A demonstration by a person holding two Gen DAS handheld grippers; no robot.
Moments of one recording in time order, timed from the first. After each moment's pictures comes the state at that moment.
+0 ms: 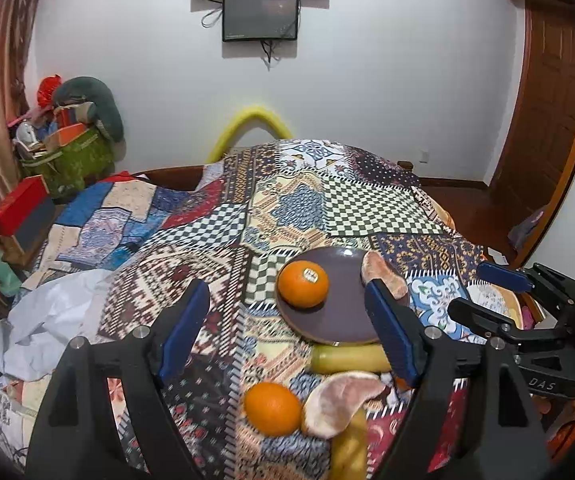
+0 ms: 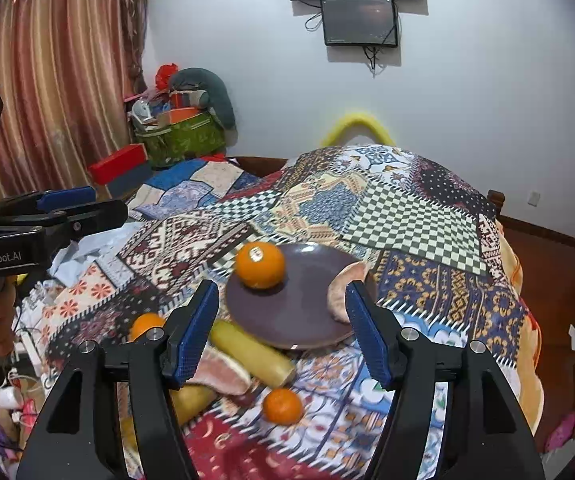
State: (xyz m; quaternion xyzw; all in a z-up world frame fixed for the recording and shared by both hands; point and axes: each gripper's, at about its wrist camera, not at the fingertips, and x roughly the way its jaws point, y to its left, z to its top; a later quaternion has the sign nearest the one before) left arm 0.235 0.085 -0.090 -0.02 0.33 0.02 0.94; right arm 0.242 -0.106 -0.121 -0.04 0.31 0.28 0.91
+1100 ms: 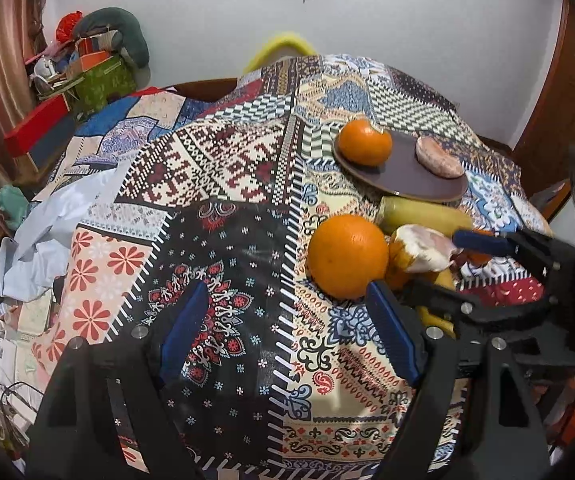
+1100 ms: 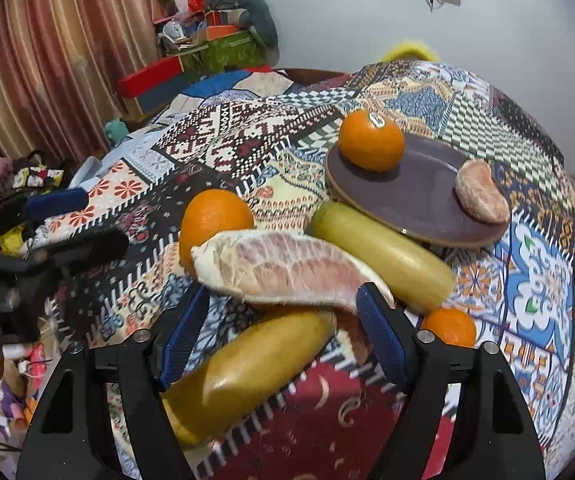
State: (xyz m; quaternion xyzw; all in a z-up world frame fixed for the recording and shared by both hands) left arm 0.173 0.129 -0.205 -0.05 0.43 0.05 0.90; right arm 0.213 -0.013 -0.214 -0.09 0.41 0.32 0.85
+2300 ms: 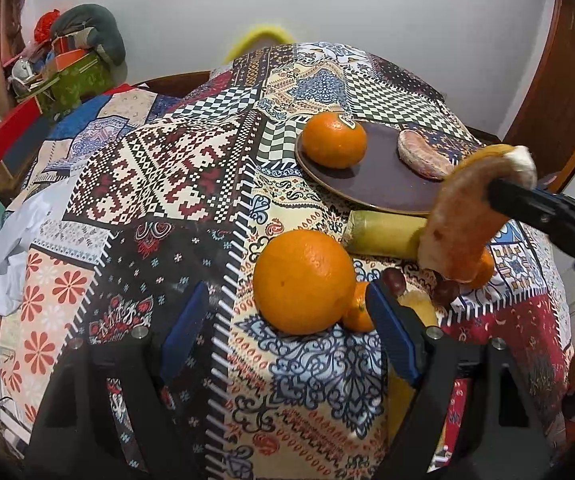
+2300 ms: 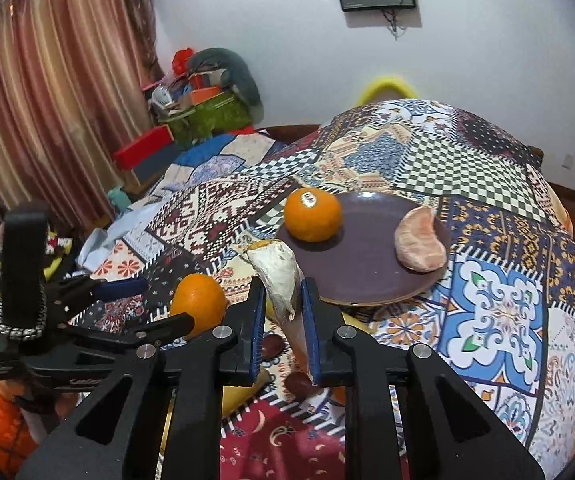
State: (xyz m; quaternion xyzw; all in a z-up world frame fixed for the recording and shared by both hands) left arm 0.226 0.101 -0.221 -0.05 0.44 0.02 0.89; right arm 0.236 -0.078 -0.172 0.01 0.35 0.32 0.88
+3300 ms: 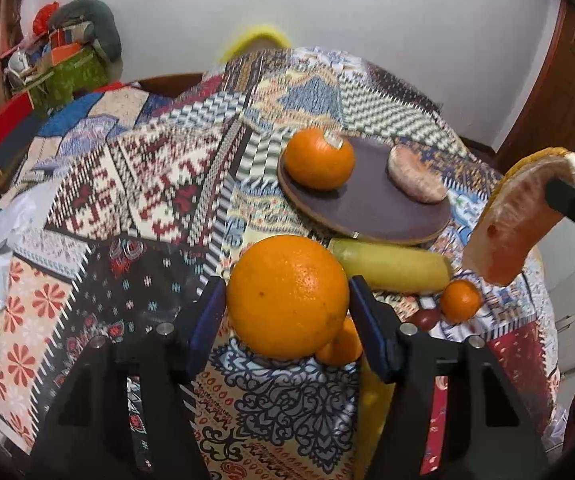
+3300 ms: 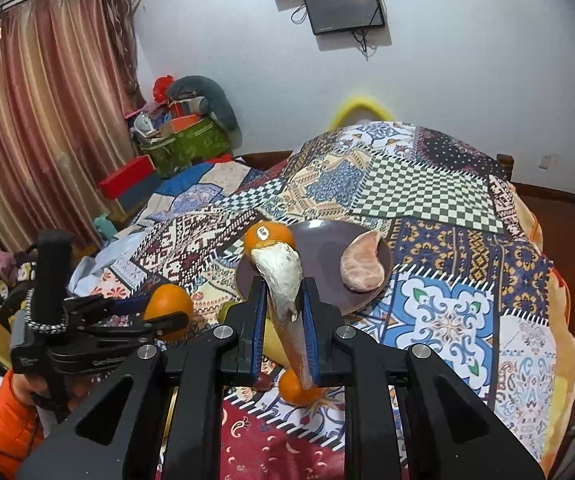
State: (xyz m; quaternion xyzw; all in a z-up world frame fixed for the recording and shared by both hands) left arm 0.245 0.090 -0.211 -0.07 0.43 0.01 0.90; right arm 0.237 -0.128 -0.143 0.03 0.32 0.29 0.90
